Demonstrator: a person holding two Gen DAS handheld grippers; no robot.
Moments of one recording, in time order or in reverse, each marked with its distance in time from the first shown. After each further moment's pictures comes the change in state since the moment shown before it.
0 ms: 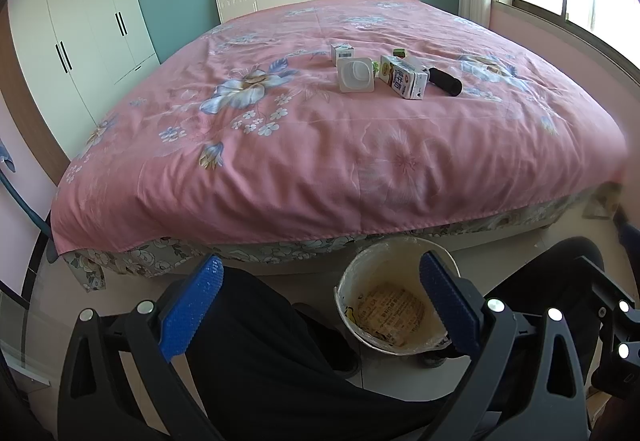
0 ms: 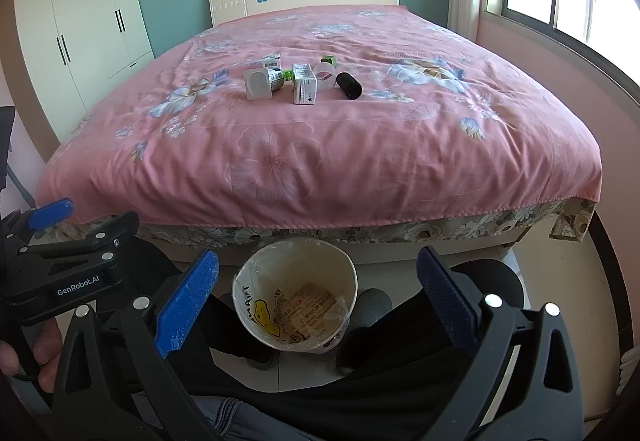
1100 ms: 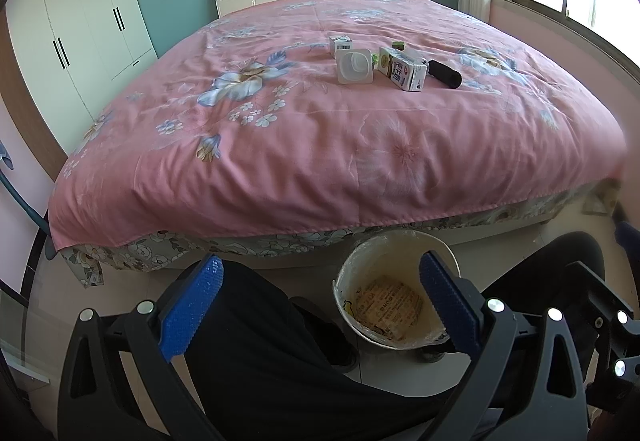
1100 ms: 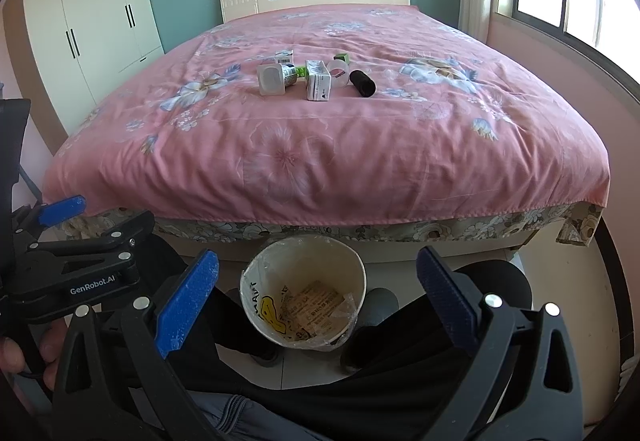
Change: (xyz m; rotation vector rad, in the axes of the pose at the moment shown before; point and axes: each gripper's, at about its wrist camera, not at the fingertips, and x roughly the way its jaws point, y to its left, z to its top) left arm 0.004 -0.003 -0.007 -0.003 0.013 -0.004; right arm 0.000 0.008 -0.002 -0.021 0.004 0.029
